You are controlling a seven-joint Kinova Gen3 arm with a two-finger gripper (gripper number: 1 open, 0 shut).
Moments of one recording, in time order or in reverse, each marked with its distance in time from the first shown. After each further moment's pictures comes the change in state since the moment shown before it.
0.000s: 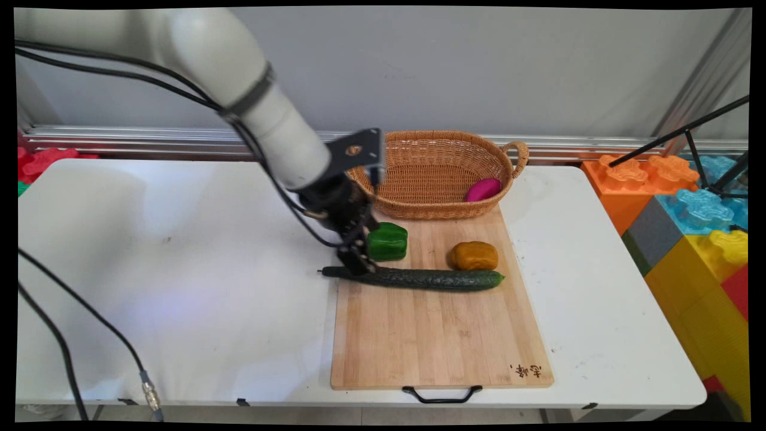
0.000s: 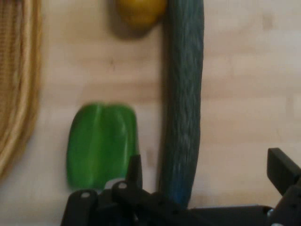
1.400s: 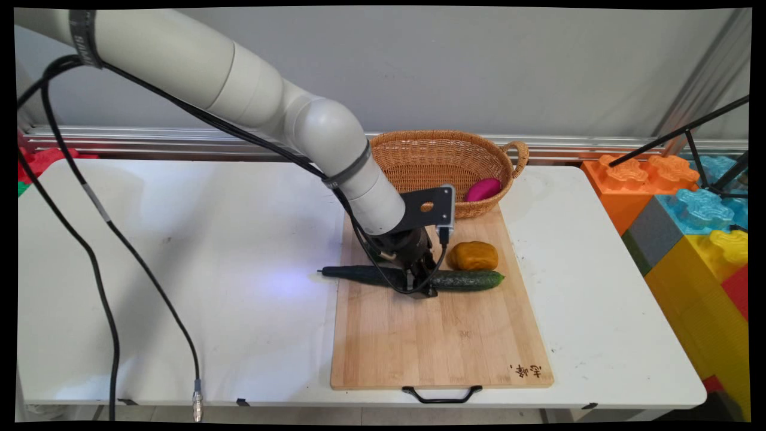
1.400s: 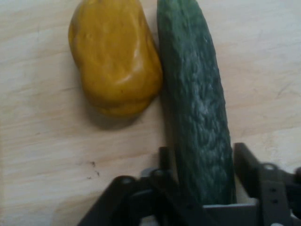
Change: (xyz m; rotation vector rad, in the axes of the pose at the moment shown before) arm 0.046 -0.005 0.124 -0.009 0.021 0.146
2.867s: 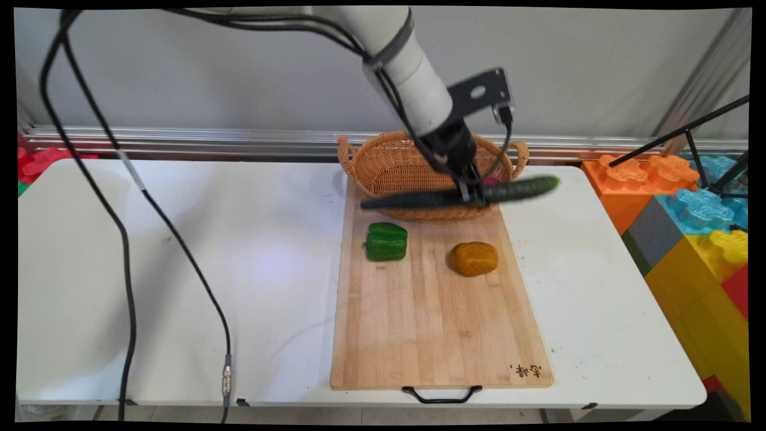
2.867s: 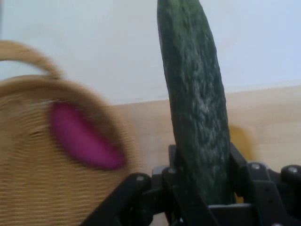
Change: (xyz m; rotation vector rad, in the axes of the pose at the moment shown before) arm 0.093 -0.076 -0.095 0.100 0.090 -0.080
